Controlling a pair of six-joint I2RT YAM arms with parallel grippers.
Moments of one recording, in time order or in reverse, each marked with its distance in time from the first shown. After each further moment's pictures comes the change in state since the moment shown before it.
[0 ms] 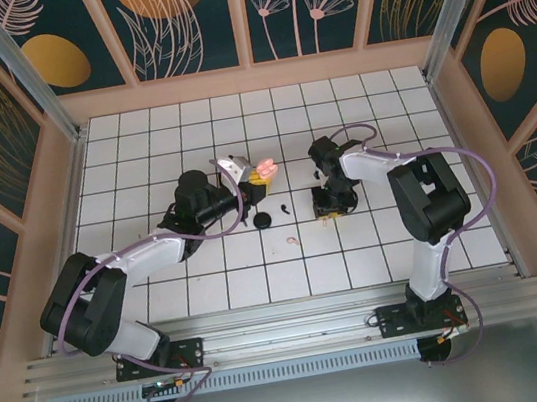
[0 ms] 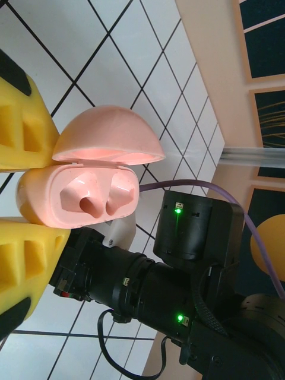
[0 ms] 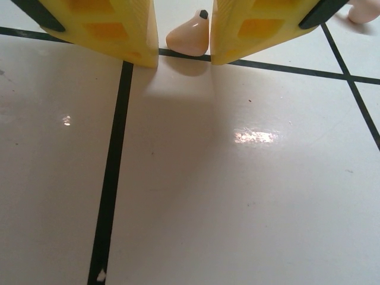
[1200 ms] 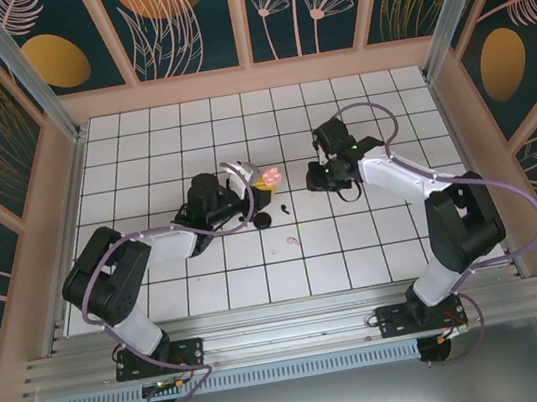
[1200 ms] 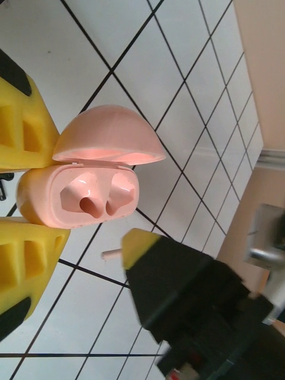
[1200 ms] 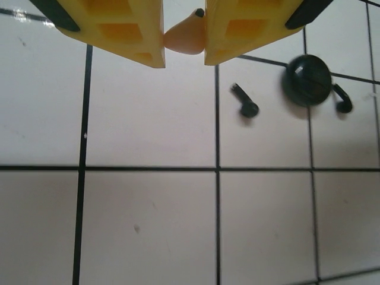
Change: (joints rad) left arm 0.000 0.203 0.003 0.114 0.005 -0.031; right arm 0.012 -0.261 -0.040 0.236 0.037 0.082
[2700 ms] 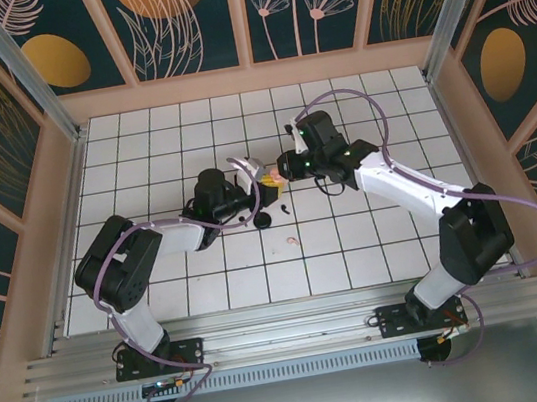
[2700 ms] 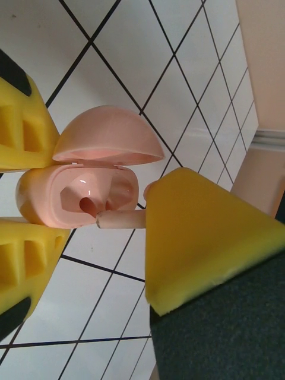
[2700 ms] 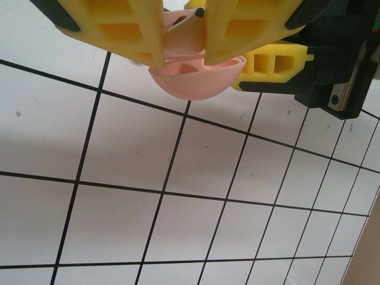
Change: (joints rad) left arm -0.010 0.081 0.068 0.048 0.059 -0.037; right arm 0.138 -0.064 0.053 0.200 0.007 -0.056
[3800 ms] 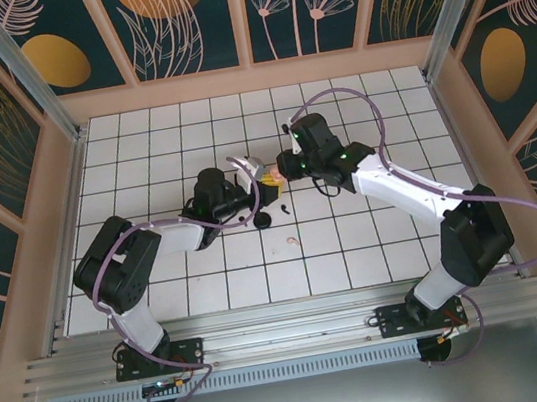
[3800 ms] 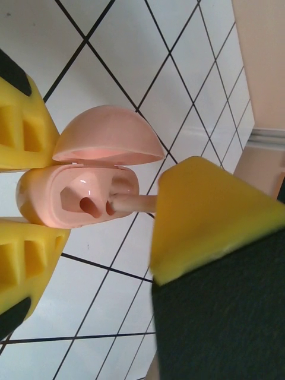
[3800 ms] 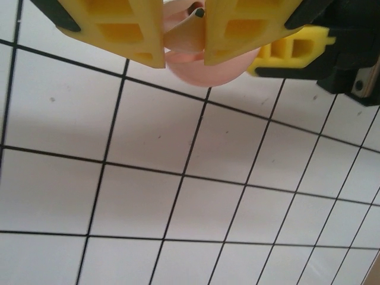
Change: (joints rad) left arm 0.000 -0.011 0.003 -0.002 0.005 -0.005; right arm 0.037 -0.011 0.008 0.005 0.154 -0.032
